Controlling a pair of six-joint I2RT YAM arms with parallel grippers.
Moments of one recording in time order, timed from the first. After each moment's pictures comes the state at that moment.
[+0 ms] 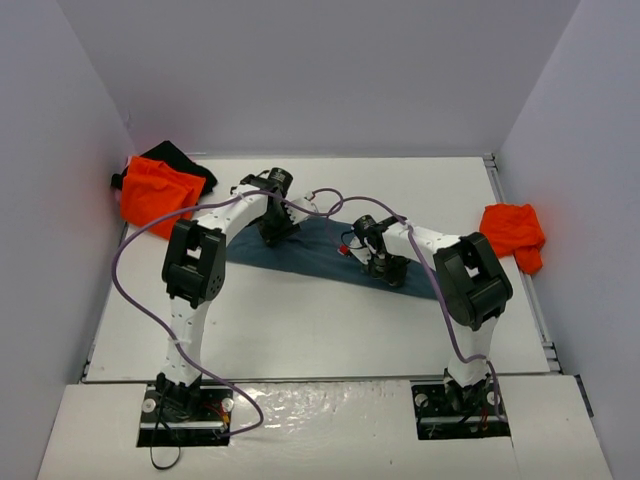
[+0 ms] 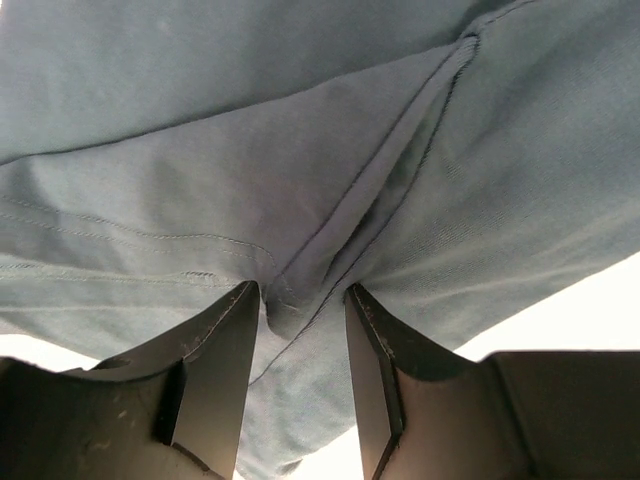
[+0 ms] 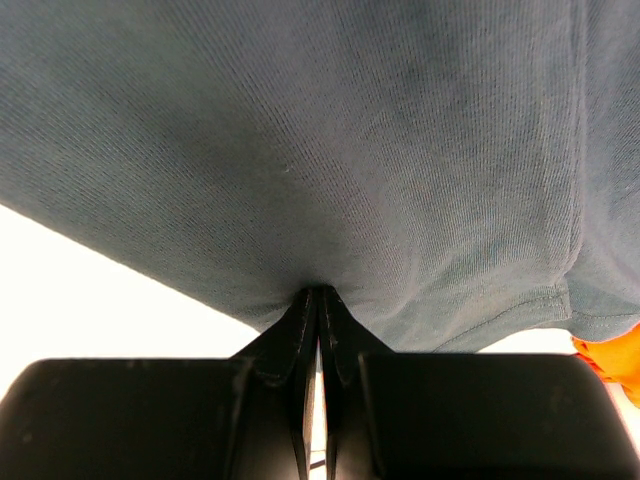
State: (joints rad) left arm -0.41 2.18 1.81 -0.93 0.06 0.74; right arm 0.50 1.90 1.18 -0.82 0.24 -0.43
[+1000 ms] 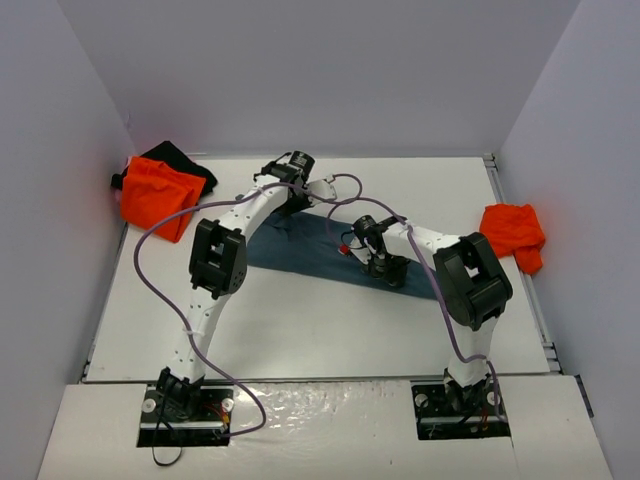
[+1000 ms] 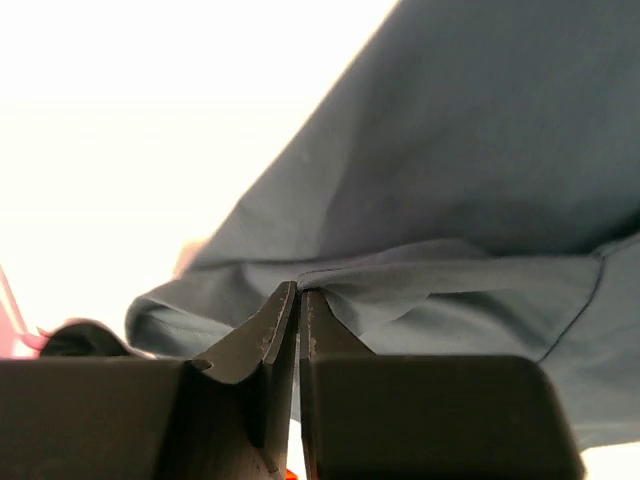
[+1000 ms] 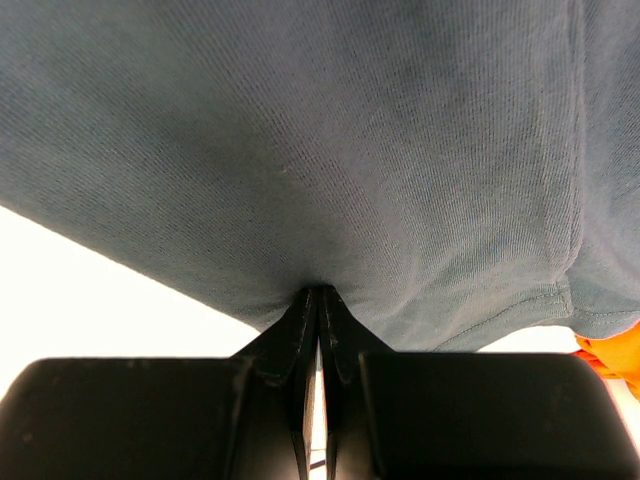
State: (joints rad) left arm -0.46 2.40 2.23 -0.97 -0.08 0.80; right arm 0.50 1.90 1.18 -0.81 0.24 -0.42
